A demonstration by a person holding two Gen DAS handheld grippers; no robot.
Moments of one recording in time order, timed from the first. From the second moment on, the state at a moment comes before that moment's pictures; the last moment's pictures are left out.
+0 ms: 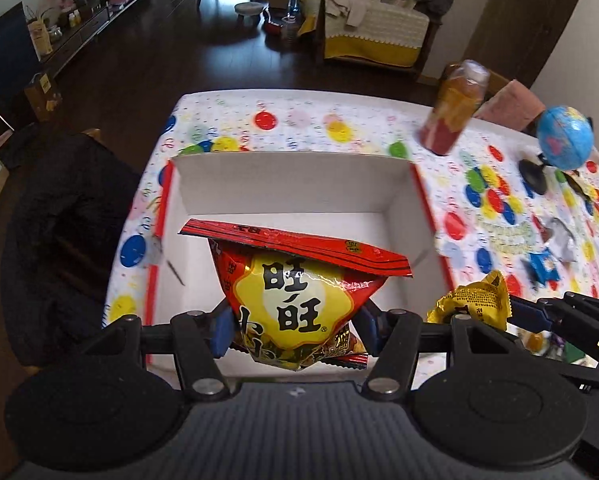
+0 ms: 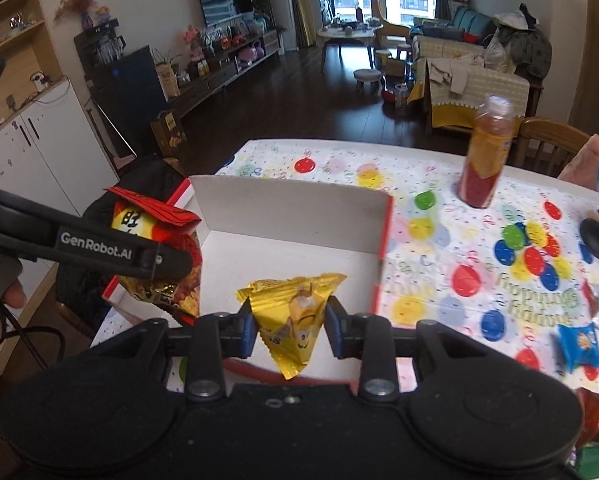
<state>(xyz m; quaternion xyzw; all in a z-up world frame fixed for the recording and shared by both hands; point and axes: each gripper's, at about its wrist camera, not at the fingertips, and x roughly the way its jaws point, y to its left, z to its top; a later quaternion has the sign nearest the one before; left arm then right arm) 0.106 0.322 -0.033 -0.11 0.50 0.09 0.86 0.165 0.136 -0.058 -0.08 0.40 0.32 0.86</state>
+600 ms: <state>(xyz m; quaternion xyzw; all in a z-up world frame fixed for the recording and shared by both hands) 0.158 0.359 -0.120 -0.07 0.57 0.07 0.82 0.202 0.204 -0.141 -0.12 0.48 0.28 0.83</state>
